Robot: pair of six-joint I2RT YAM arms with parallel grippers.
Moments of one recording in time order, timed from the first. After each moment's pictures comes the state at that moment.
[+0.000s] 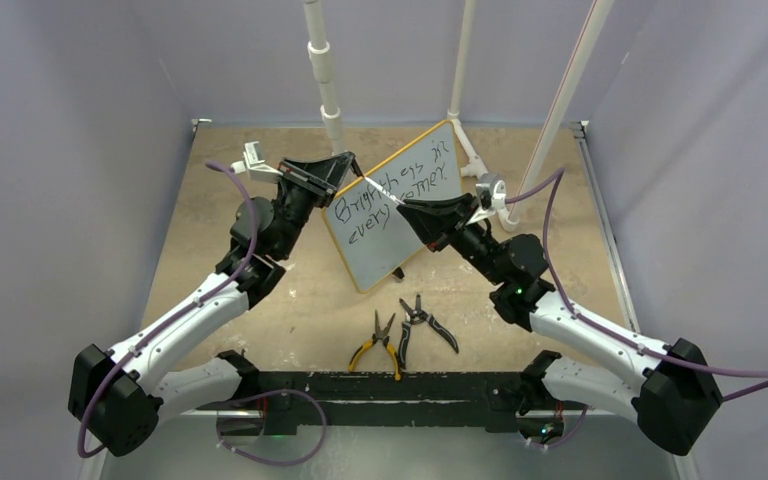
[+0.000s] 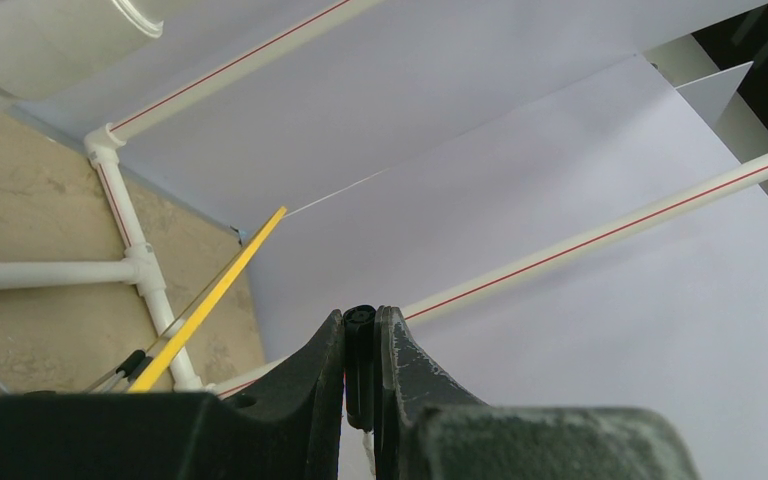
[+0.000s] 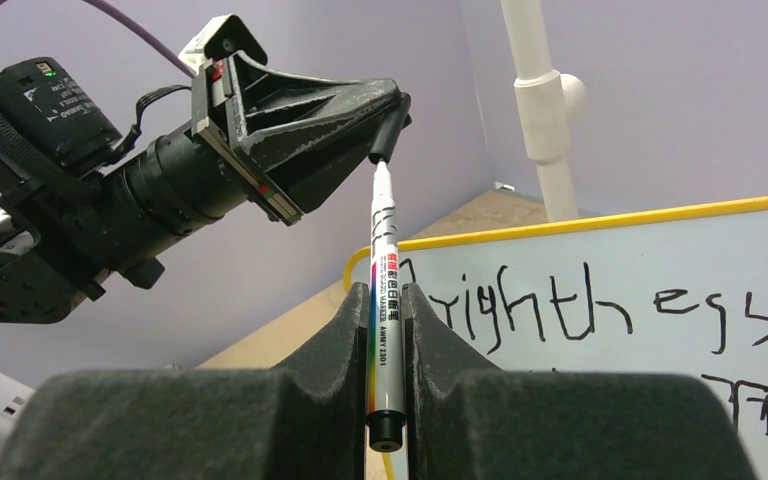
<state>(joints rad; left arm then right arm) -0.60 1.06 0.80 0.51 -0.21 -1.15 0.73 1.03 0.59 0.83 -0.15 0.40</state>
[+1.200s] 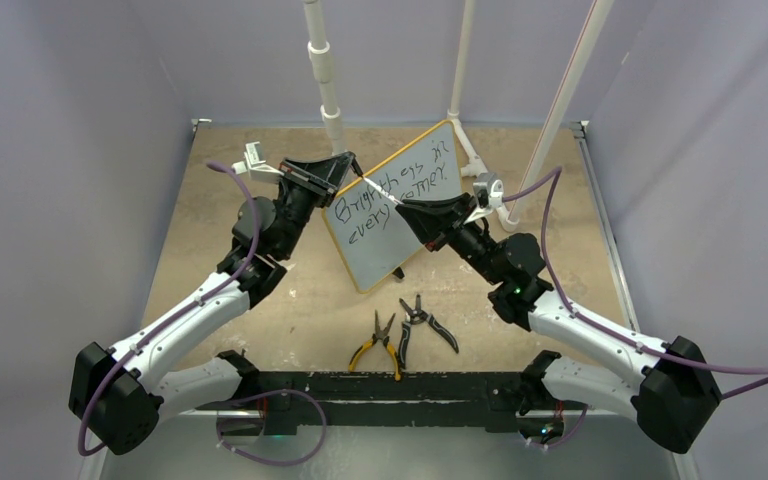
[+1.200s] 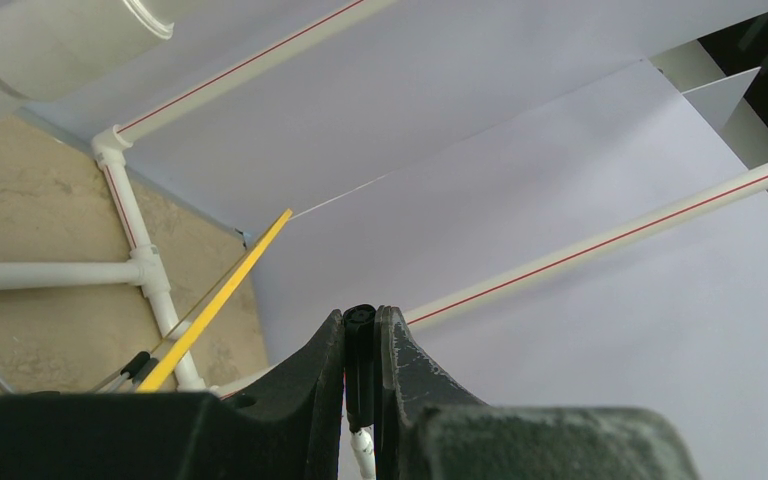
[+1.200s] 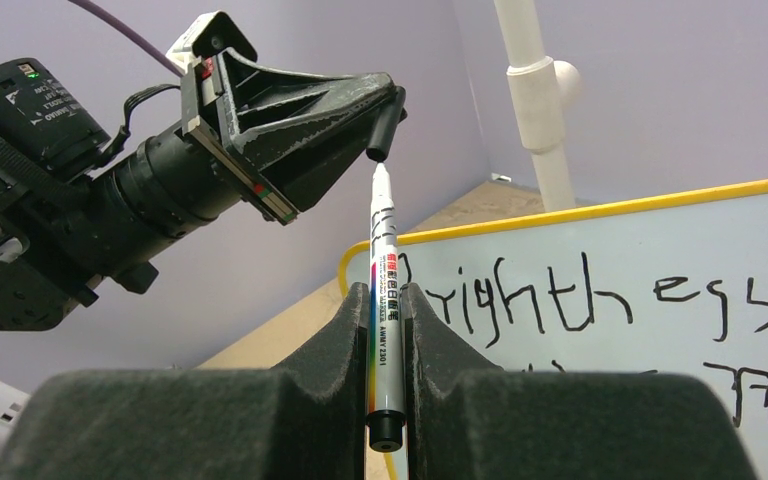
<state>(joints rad) -0.61 1.07 0.80 0.51 -0.22 -1.15 0.73 1.04 0.60 0.81 -0.12 0.41</state>
